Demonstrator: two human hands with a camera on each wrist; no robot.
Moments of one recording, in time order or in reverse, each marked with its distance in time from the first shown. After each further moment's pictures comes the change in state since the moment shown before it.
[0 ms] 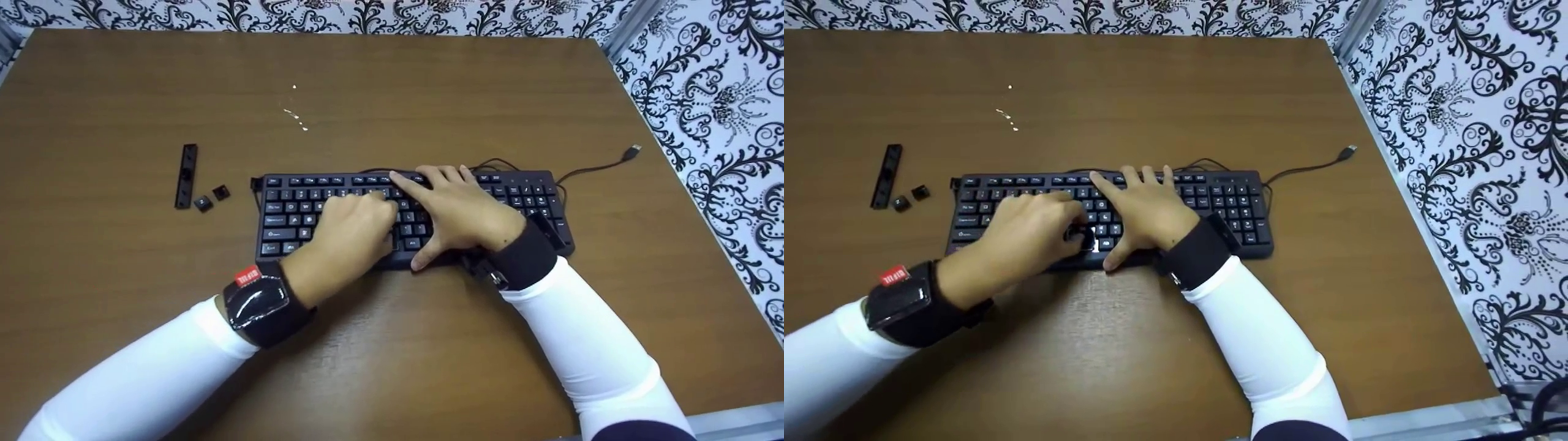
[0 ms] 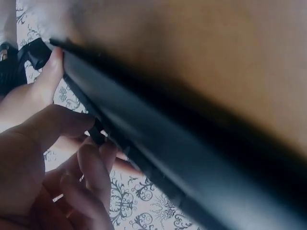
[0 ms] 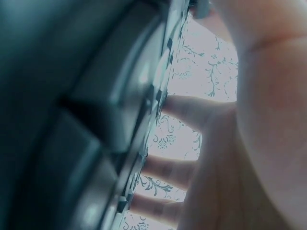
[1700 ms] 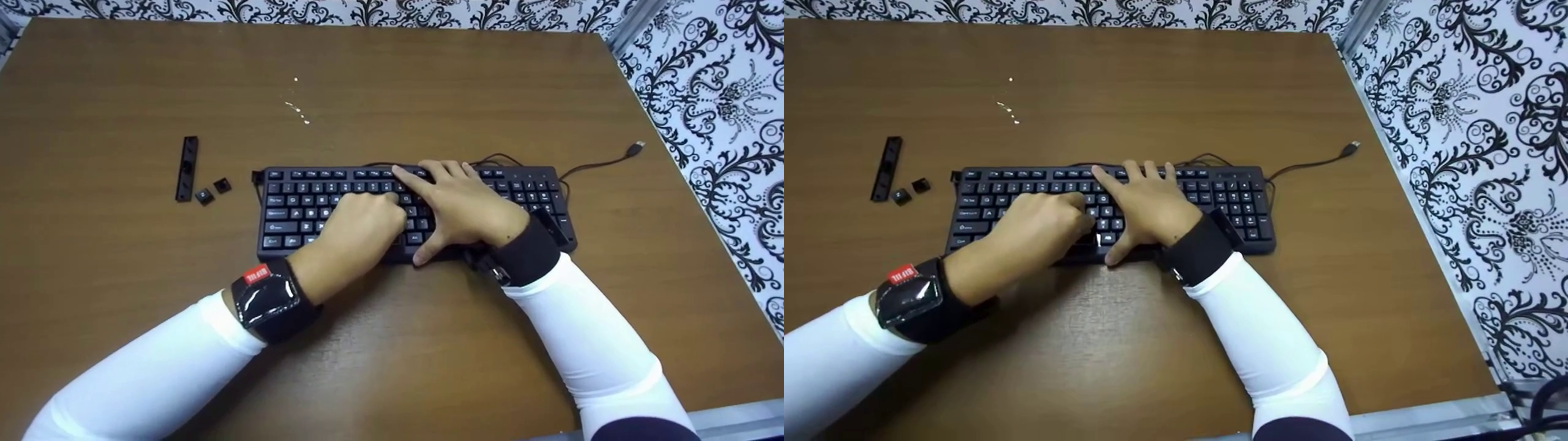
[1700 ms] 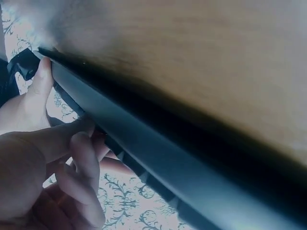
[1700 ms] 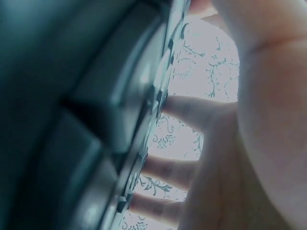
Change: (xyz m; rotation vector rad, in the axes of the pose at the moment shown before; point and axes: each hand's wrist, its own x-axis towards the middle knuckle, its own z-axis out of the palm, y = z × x) left_hand 0.001 0.006 0.010 0.140 0.009 0.153; right_hand -0.001 -0.001 0.002 0.011 0.010 -0.004
